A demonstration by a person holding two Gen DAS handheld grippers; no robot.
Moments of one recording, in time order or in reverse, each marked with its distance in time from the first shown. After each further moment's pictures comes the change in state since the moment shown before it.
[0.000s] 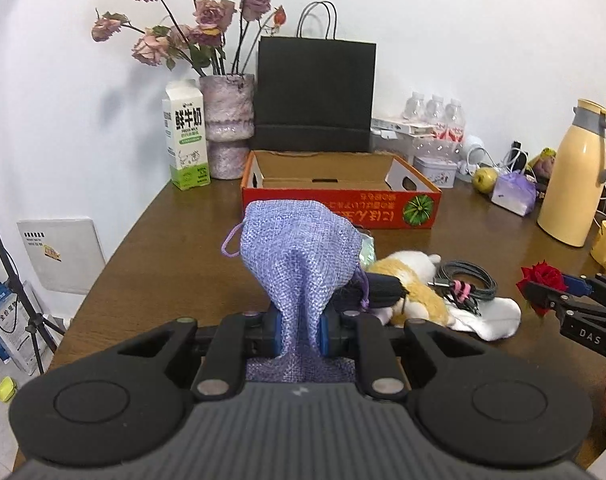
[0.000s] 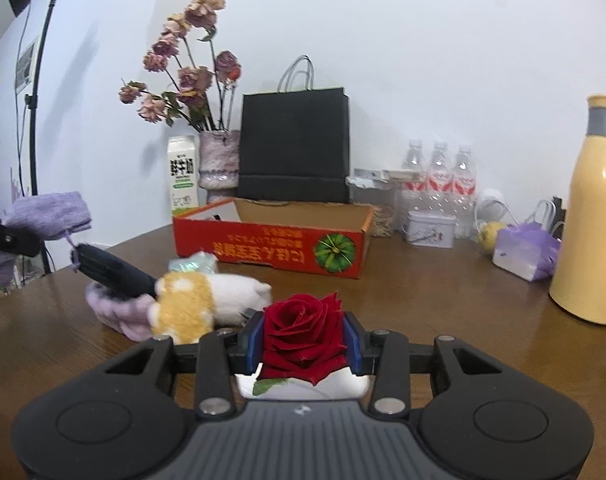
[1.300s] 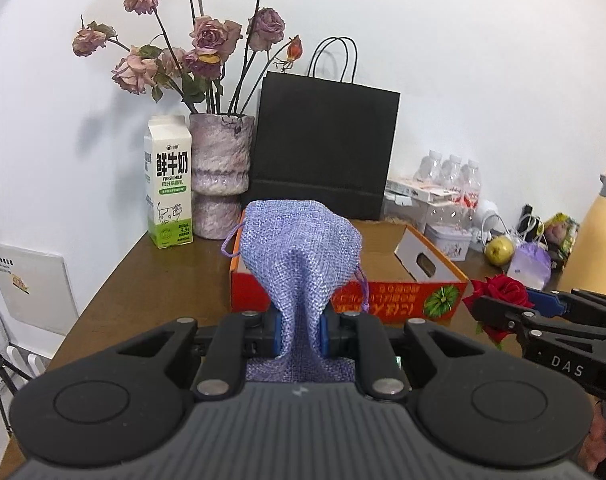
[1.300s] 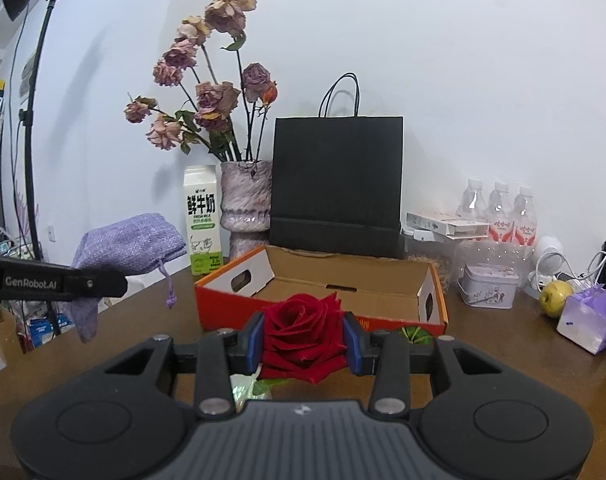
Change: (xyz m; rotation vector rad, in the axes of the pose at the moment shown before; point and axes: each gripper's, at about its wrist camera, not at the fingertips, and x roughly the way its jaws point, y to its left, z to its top) left arm 0.097 0.030 0.070 -0.073 -0.127 -0.058; right arm 0.105 0.061 0.097 -0.009 -0.031 0.033
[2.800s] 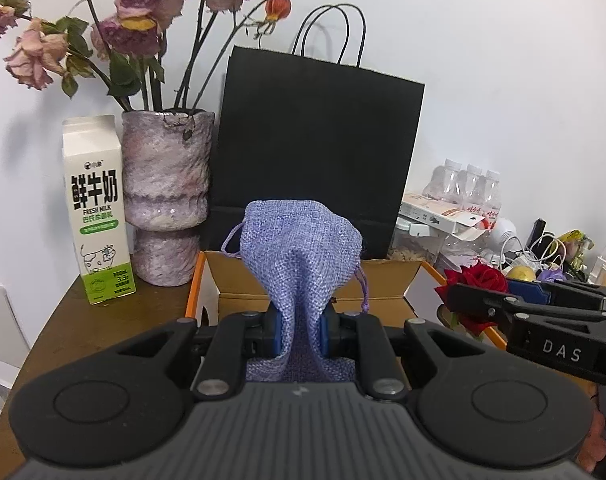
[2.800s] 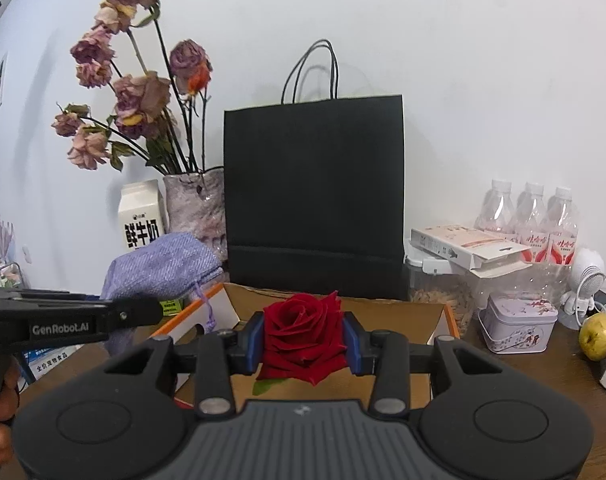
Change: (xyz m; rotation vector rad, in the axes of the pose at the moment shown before) left arm 0.164 0.010 0.071 0.014 0.035 -0.089; right arm 0.155 -0.046 0.069 0.058 0.046 -0.005
